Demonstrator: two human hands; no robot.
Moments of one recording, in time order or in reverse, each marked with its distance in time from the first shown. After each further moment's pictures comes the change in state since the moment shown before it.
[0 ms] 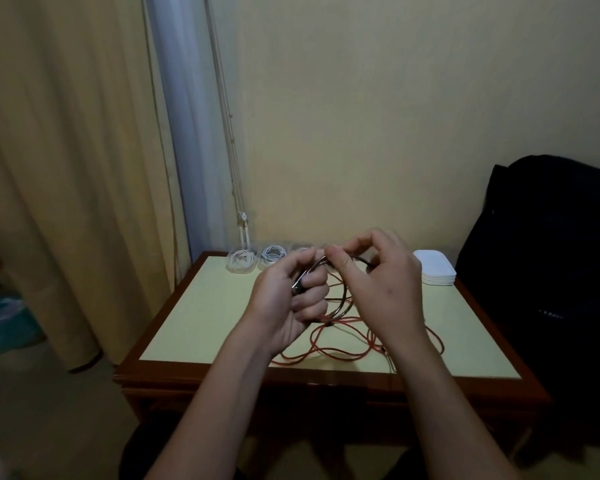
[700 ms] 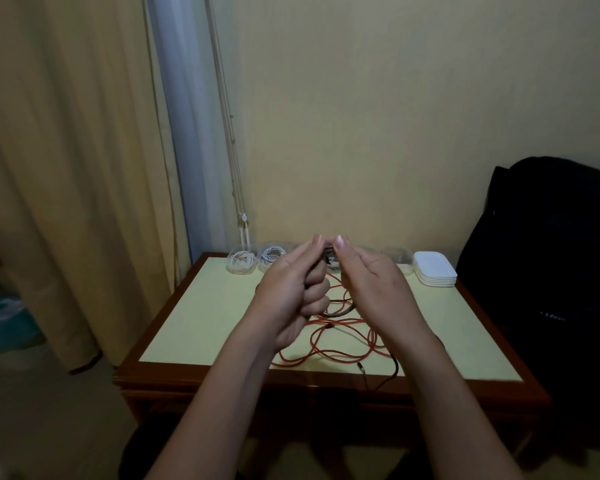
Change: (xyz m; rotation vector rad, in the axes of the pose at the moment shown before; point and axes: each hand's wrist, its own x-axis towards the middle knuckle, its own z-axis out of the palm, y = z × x) left_hand 0.003 0.001 0.005 0.222 0.085 0.137; right_hand 0.001 -0.016 -0.005 0.151 -0.361 0.177
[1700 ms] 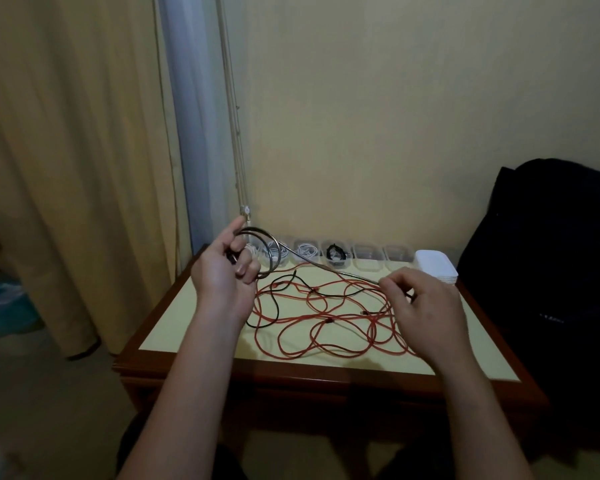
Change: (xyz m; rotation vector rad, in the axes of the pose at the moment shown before) left_hand 0.008 0.019 -0.063 -0.410 0.537 0.241; right_hand -0.017 0.065 -0.035 -0.500 0.217 0.002
